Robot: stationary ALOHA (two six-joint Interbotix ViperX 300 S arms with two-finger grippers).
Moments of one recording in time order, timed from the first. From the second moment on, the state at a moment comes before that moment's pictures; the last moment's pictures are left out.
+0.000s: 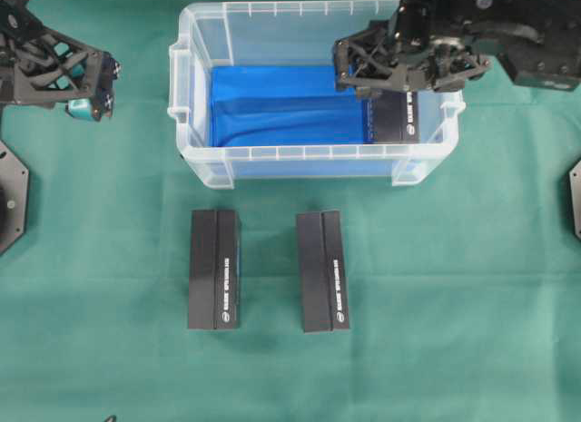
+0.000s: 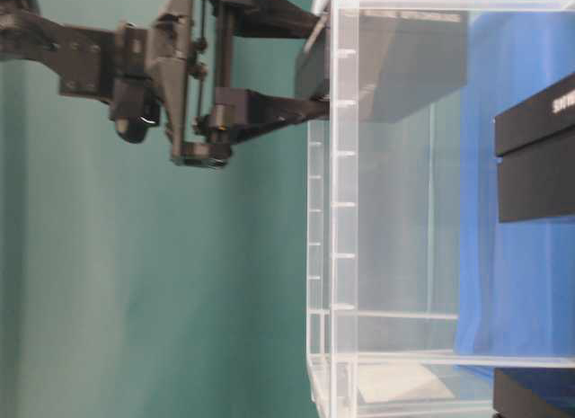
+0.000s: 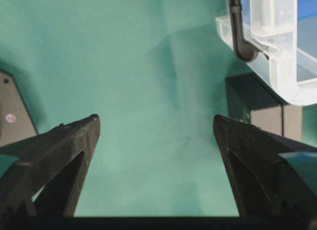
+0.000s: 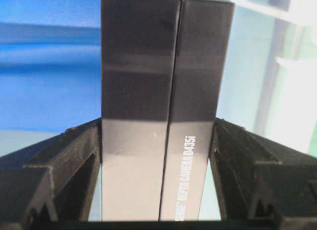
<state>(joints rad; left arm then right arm) 0.26 -0.49 0.46 0.05 1.37 -1.16 -0.23 0.00 0.16 -0.18 1.24 1.47</state>
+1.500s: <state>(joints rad) 0.22 -0.49 0.46 0.05 1.37 -1.20 -0.17 -0.06 -0.12 -0.22 1.56 1.44</state>
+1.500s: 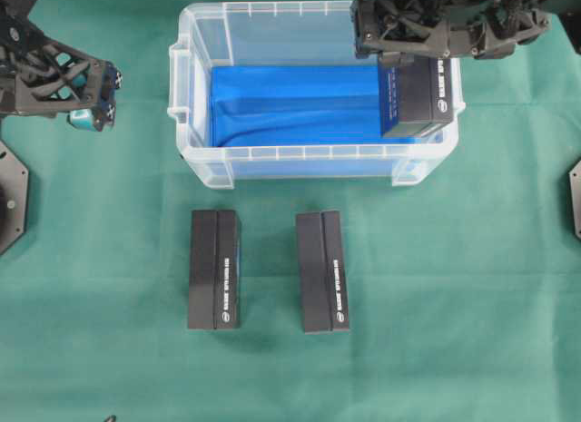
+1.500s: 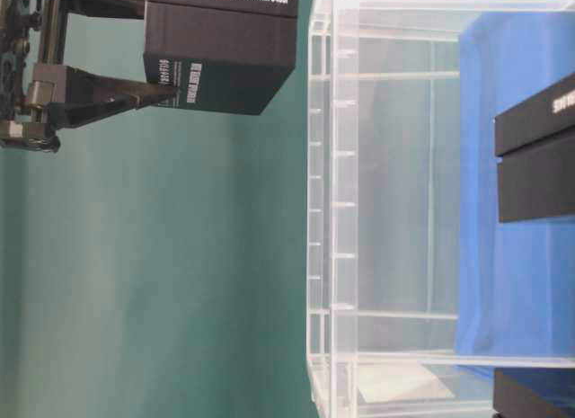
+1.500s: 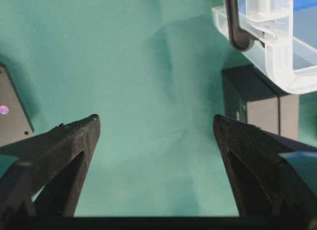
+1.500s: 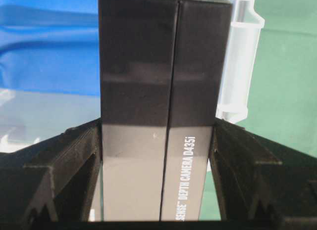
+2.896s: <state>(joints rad) 0.22 -0.49 0.46 0.05 1.37 -1.20 -0.17 -0.06 -0.12 -0.23 1.56 1.43</state>
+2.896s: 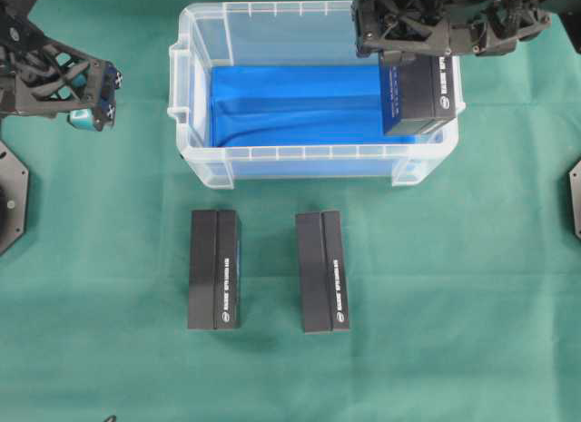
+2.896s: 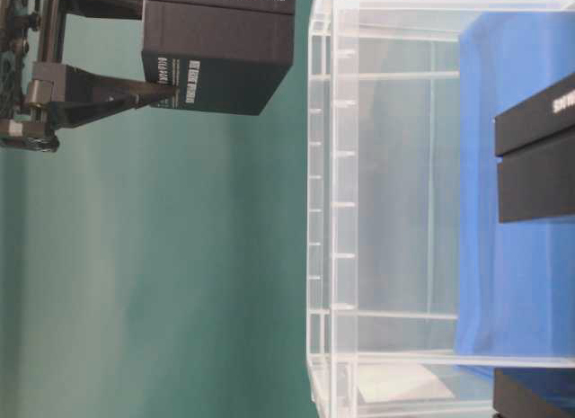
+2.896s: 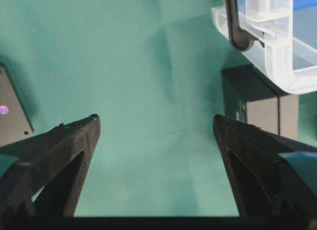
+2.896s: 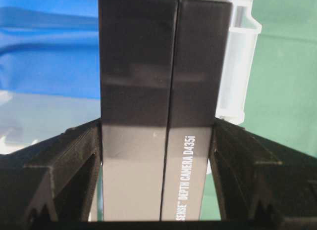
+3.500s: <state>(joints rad) 0.22 -0.49 0.46 0.05 1.37 -1.20 -0.10 -0.06 -0.12 -0.23 1.57 1.46</state>
